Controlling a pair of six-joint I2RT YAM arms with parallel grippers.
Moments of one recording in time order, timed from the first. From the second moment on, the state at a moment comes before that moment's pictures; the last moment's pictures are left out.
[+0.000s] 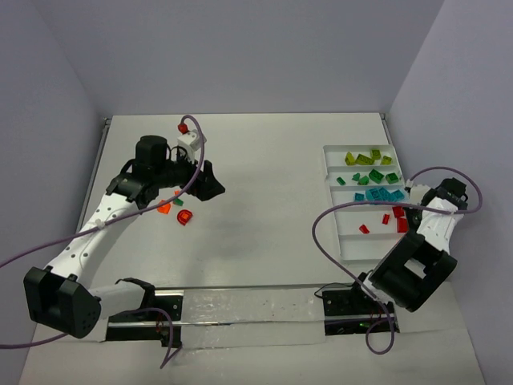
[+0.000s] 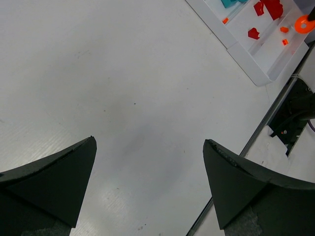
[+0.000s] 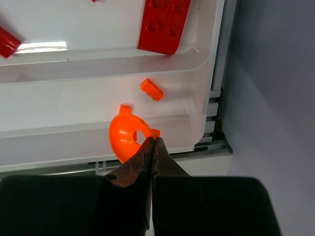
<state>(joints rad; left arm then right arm) -0.37 1.19 1.06 -0.43 0.57 -0.04 -0.76 1.27 0.90 -0.91 -0.05 -0.75</state>
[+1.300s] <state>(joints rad) 0.14 1.36 0.96 -0.60 0.28 0.43 -0.49 1.31 1.13 -1.02 -0.17 -0.62</state>
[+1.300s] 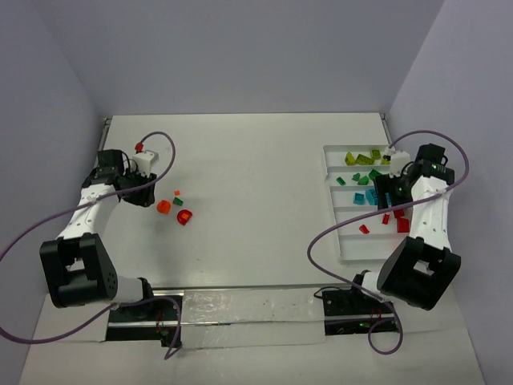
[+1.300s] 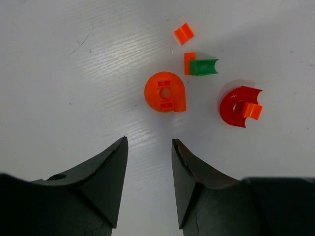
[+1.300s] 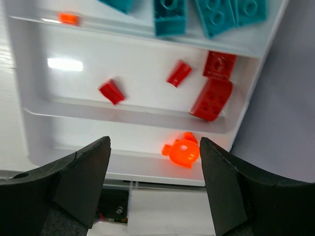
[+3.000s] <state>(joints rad) 0.27 1.81 1.14 -0.92 0.74 1.64 -0.37 1.36 1.17 -1.11 -0.26 -0.48</state>
